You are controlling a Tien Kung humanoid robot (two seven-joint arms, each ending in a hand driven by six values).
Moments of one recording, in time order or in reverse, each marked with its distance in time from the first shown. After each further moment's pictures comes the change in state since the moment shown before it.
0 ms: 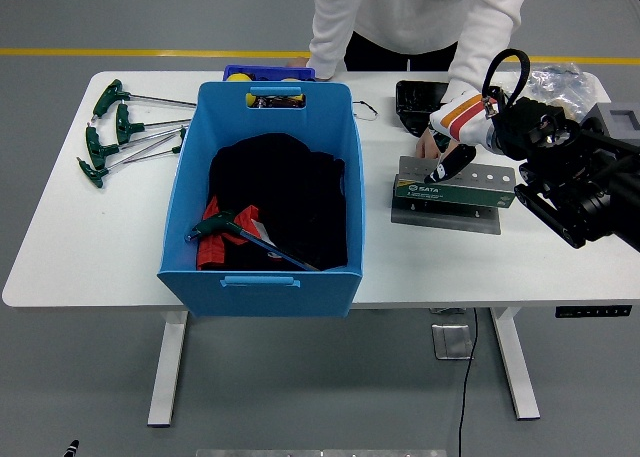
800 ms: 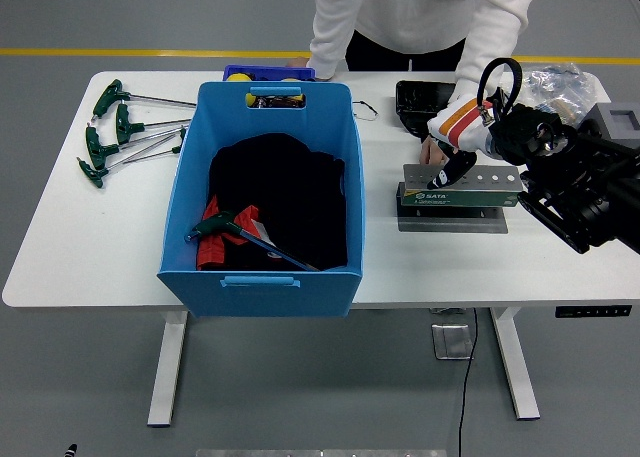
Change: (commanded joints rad) left arm 0.008 0.002 -0.008 0.000 0.013 0.001 0.002; right arm -0.006 -0.005 -0.038 0.007 -0.042 -0.053 0.005
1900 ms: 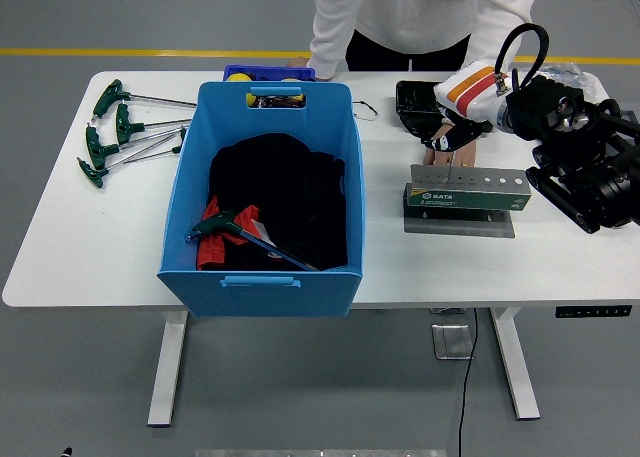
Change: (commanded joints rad) left arm 0.009 0.004 0.008 0.004 -0.024 0.006 -0.008; right arm 0.037 -0.054 0.096 0.057 0.051 -0.003 0.000
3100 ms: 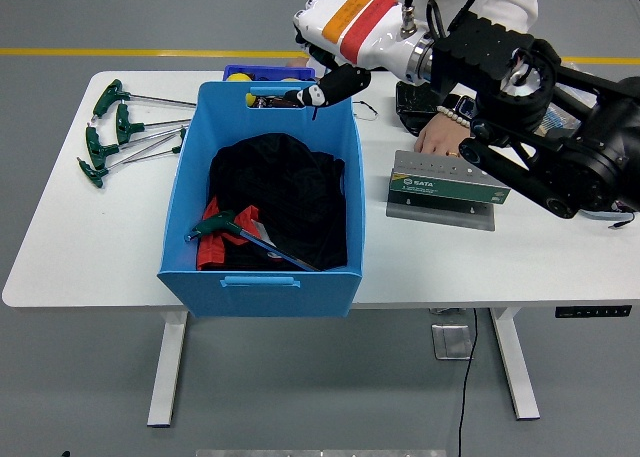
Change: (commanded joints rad) left arm 0.005 -0.001 -0.039 0.005 0.045 0.002 0.008; right arm 0.081 -0.017 0.147 0.556 -0.072 -0.038 -0.034
